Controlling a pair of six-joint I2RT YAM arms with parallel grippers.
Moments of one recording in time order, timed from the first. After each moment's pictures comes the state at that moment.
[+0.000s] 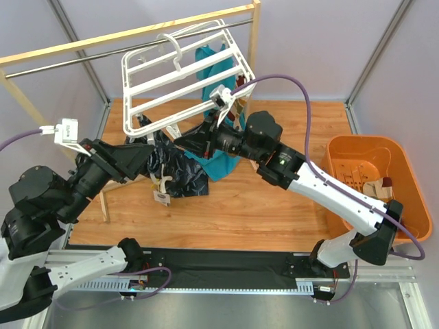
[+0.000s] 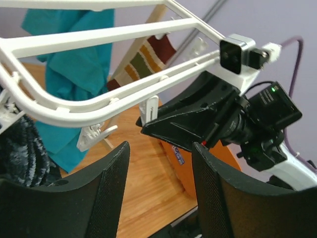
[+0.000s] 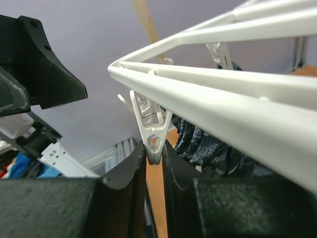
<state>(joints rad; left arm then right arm) -0.92 0.69 1.48 -0.70 -0.38 -0.61 0.98 1.44 1.49 0.09 -0.27 0.39</state>
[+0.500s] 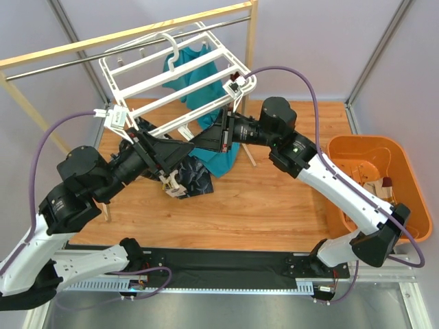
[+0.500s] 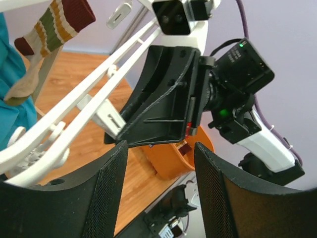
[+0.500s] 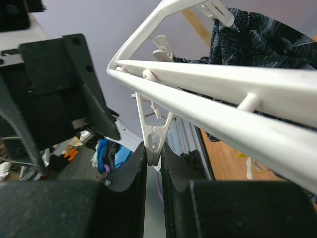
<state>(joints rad) -0.92 0.83 1.41 -0.50 -0.14 -0.68 0.80 1.42 1.52 -0.05 -0.62 0.76</state>
